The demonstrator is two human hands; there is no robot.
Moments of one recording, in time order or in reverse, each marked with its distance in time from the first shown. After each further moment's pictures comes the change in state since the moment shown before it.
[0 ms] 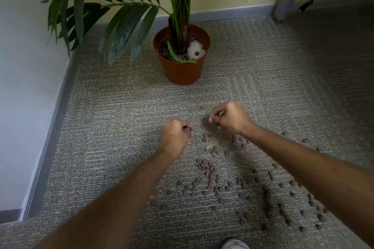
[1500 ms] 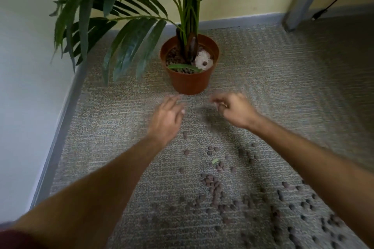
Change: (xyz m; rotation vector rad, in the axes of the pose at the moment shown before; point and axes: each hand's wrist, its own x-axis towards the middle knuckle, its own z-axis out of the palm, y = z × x) left_hand 0.065 -0.005 -0.046 0.530 0.108 0.327; right_hand 0.044 -0.027 -0.029 -0.149 0.028 -0.256
